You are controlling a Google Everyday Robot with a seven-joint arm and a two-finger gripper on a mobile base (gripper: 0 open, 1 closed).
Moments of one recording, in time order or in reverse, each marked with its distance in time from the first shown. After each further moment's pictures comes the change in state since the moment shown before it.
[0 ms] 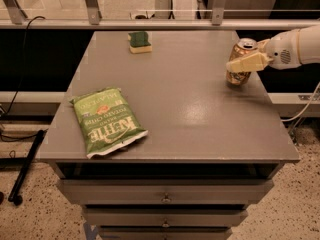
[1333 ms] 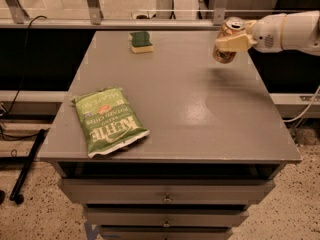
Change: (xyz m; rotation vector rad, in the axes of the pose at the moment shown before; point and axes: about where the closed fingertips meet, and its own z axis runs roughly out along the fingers) arm -0.061 -0.024 0.027 0.035 -0.168 -0.085
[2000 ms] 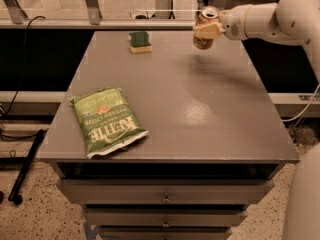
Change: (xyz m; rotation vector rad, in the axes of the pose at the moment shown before) arm -0.027 -0.037 0.084 0.095 -0.025 -0.012
